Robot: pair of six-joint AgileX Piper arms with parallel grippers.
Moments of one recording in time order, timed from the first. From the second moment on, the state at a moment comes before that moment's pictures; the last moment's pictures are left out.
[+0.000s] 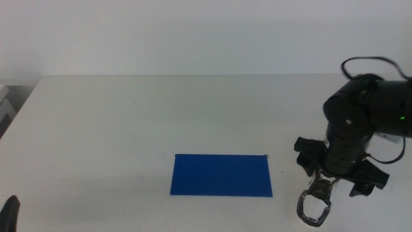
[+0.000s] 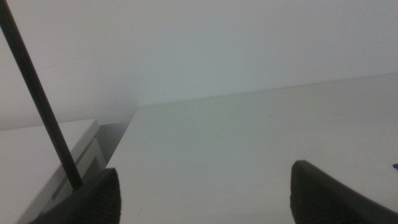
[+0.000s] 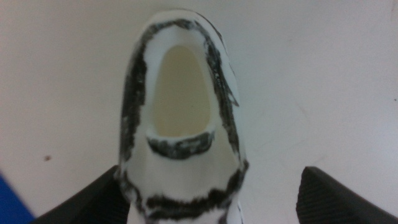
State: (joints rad) left arm 0.04 -0.02 0.03 0.05 0.11 0.07; right arm 0.45 1.70 -1.06 -0.27 0.91 1.29
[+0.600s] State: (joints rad) left arm 0.04 -0.02 0.03 0.05 0.11 0.07; right arm 0.45 1.78 -1.06 -0.28 0.81 1.30
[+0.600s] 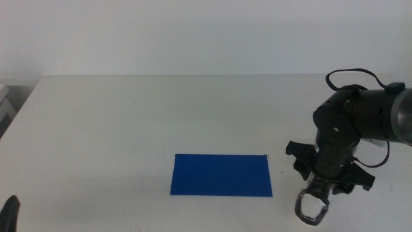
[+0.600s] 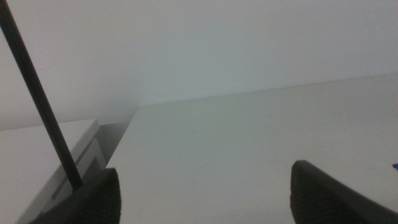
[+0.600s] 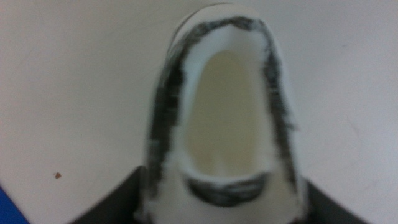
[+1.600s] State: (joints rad) left arm 0.04 -0.02 0.03 0.05 0.11 0.07; right arm 0.71 1.88 -1.55 -0.24 1.14 1.38
